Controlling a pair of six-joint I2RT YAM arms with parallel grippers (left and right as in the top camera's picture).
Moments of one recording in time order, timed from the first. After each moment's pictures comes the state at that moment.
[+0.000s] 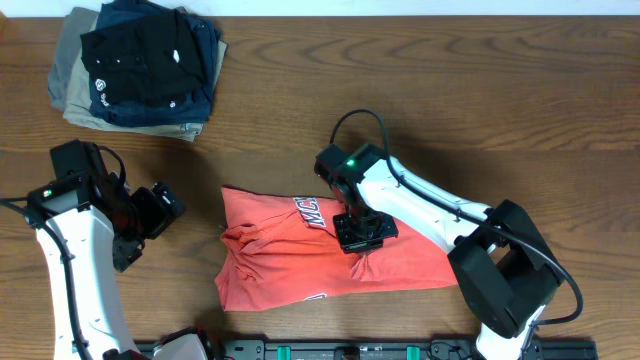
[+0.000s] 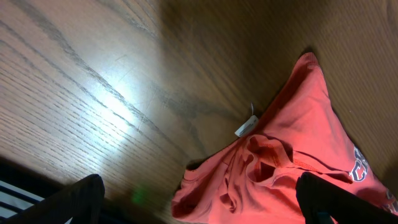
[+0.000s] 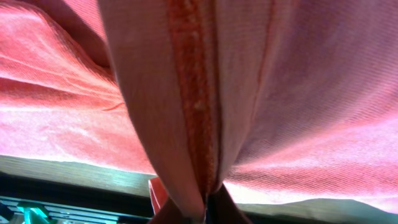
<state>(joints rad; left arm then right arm) 0.42 1.31 1.06 -1.23 0.16 -0.35 0.75 1.93 1.33 -1.21 -0.20 0.51</state>
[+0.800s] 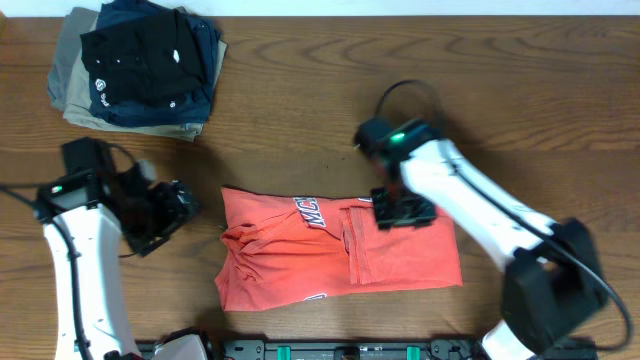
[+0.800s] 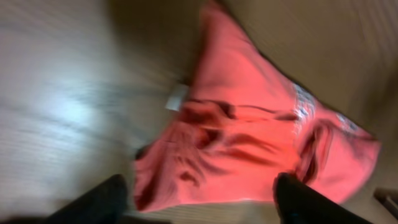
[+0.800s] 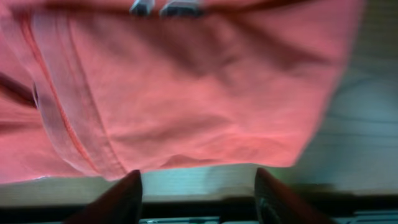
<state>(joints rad) 0.32 1.31 1.06 -1.24 0.39 -0.19 0.54 1.75 1.36 -1.35 -0.02 0.53</state>
